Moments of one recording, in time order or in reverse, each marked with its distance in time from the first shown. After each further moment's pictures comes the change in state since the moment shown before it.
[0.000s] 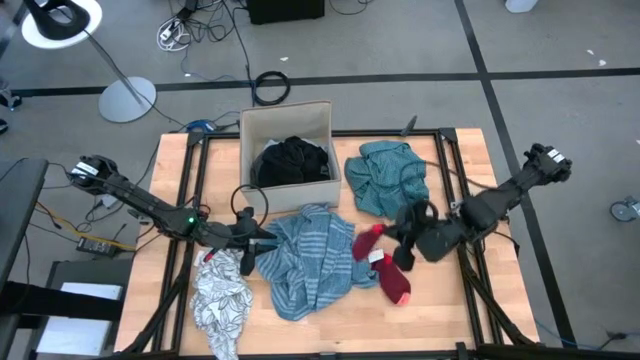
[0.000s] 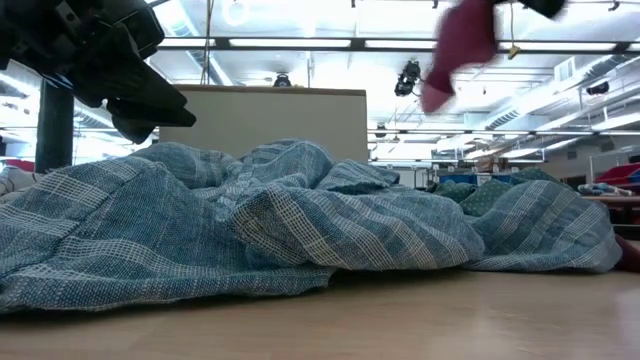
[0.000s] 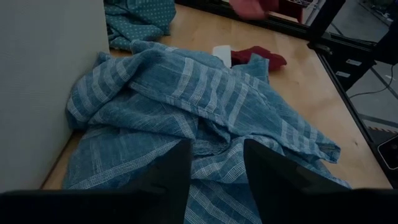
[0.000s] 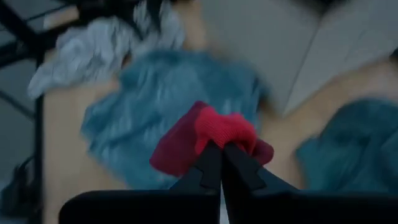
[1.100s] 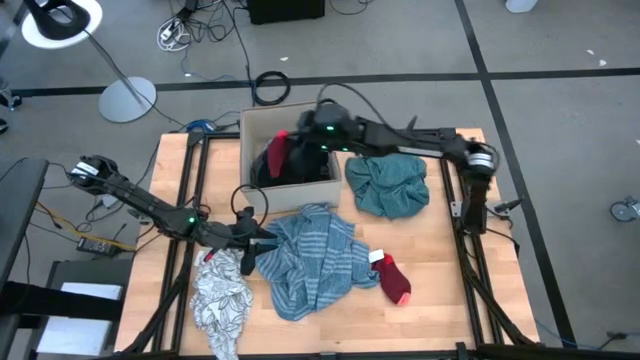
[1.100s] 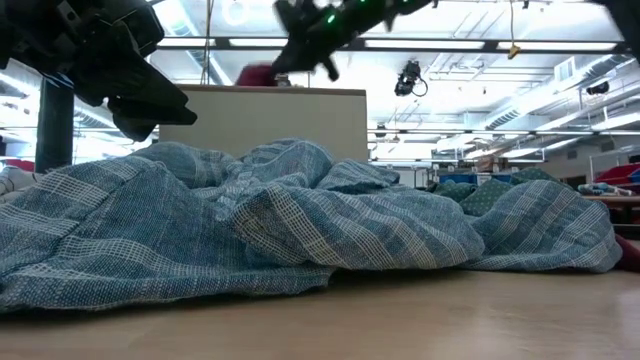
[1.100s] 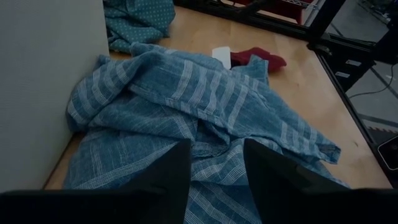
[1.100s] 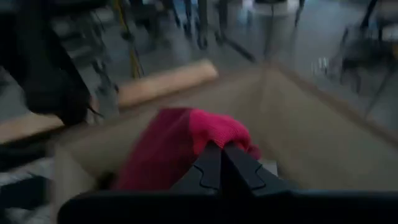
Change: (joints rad) left arm 0.000 0.000 0.000 0.006 -0.004 0.010; right arm -0.829 0.735 0.628 0.569 -0.552 -0.671
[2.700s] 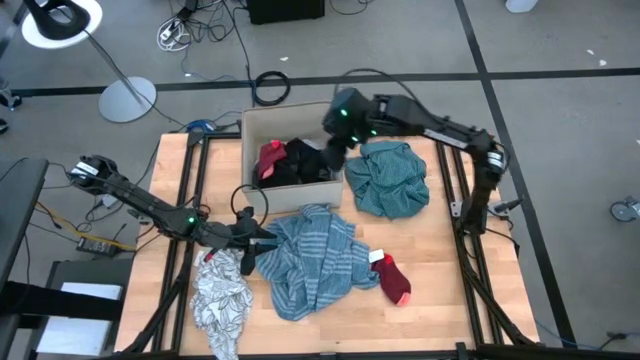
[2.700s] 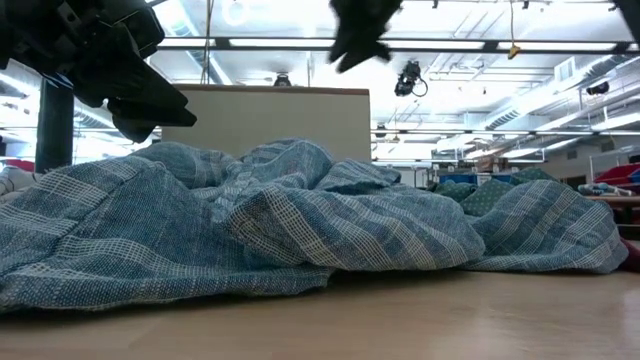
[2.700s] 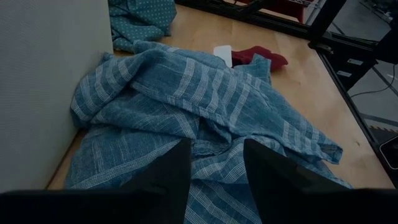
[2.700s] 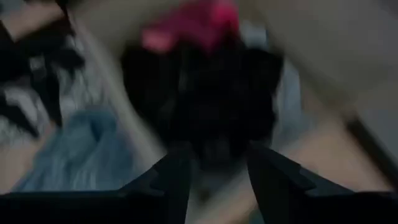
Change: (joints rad) left arm 0.000 0.000 0.000 -0.007 0.000 -0.003; right arm -0.007 -0.120 0.247 -0.866 -0.092 0.089
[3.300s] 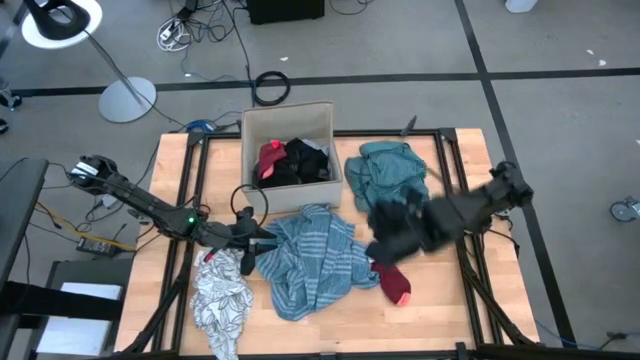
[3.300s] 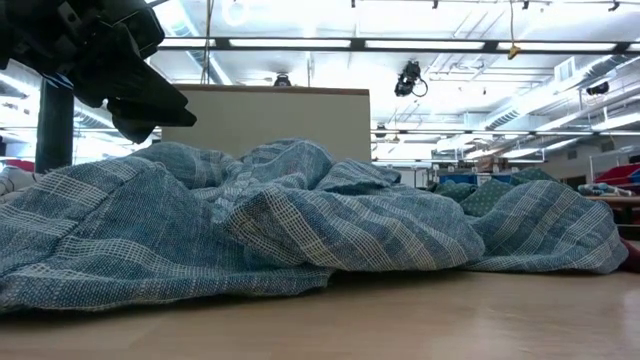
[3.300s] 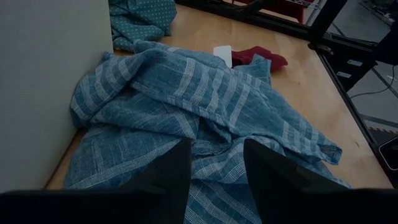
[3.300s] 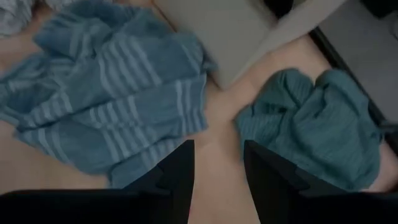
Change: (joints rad) left arm 0.000 0.000 0.000 0.000 0.000 -0.006; right arm 0.788 -0.110 -0.114 -0.474 0.621 0.755
